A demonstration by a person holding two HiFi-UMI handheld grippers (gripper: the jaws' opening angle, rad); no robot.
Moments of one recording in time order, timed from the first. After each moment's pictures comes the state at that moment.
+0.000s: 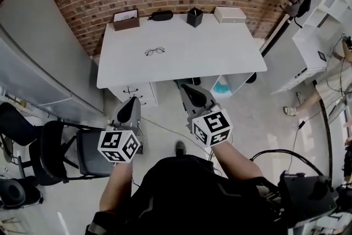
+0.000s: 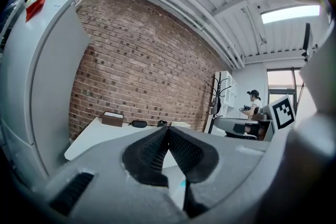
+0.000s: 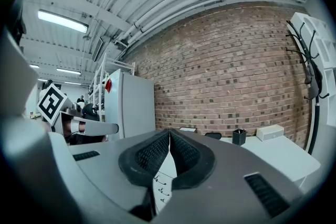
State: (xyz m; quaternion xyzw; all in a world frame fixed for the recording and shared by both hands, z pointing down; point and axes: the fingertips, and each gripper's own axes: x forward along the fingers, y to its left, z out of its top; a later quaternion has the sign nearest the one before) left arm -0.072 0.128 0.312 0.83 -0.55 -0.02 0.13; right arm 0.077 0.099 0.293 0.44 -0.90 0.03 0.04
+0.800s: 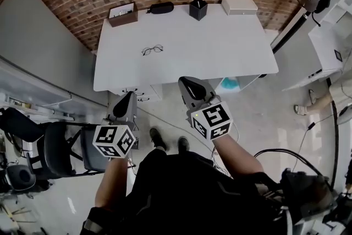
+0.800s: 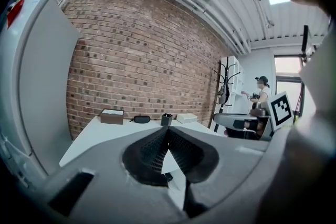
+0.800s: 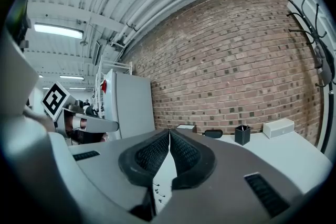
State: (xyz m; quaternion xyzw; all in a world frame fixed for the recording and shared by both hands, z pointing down) left arm -0.029 0.029 0.325 0.81 -0.57 0.05 0.14; right arm 0.122 -0.008 0.317 0.40 -0.91 0.07 0.04
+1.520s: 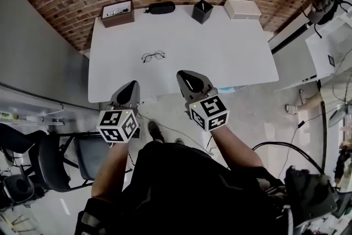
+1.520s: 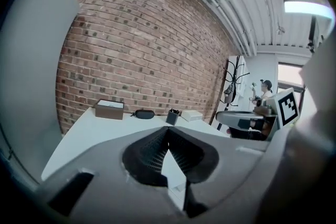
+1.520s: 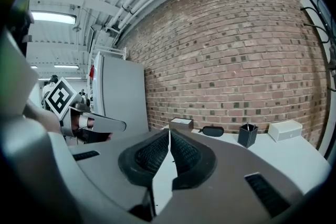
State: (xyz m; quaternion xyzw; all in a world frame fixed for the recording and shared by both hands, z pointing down) left arm -0.085 -0.104 0.379 0.82 -0.54 0.05 0.19; right arm 0.055 -0.122 0.354 0.41 -0.90 0.07 0.10
